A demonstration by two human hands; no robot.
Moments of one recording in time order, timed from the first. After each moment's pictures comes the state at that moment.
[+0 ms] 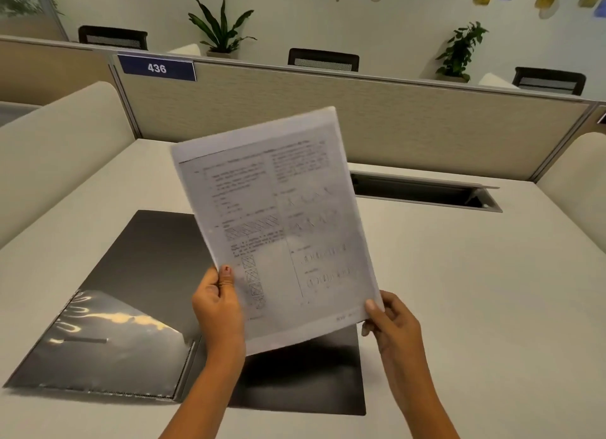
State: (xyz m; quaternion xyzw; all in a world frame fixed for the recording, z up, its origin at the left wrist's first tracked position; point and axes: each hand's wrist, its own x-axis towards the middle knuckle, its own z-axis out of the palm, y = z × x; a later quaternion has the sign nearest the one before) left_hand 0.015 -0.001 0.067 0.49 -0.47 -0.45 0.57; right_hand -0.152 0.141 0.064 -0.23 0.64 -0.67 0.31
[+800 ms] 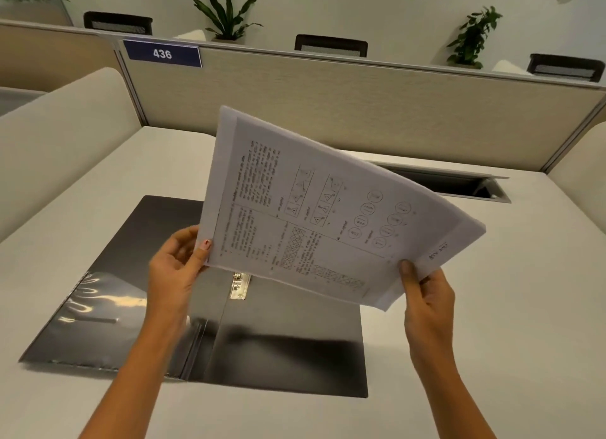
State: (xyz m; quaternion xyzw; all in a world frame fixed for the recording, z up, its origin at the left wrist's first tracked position) left_hand 0.081 -0.040 0.091 0.37 -0.53 -0.55 0.52; right_hand -0.161 0.138 0.094 -0.29 0.64 -0.70 0.13
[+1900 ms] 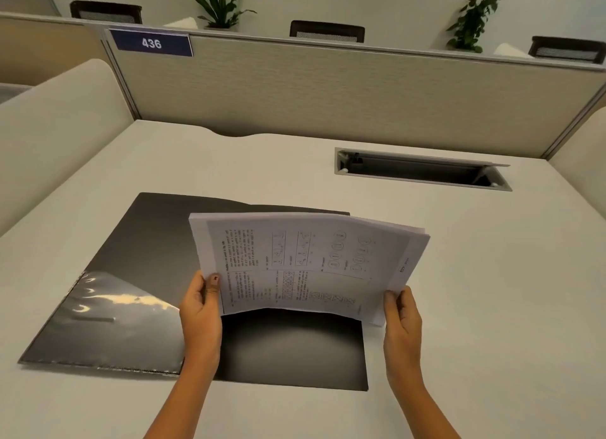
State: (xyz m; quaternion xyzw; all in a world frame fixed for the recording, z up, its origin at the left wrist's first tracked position) left_hand 0.056 0.002 0.030 0.52 -0.54 -0.45 0.49; right_hand -0.146 0.145 0.020 -0.24 0.68 -0.67 0.19
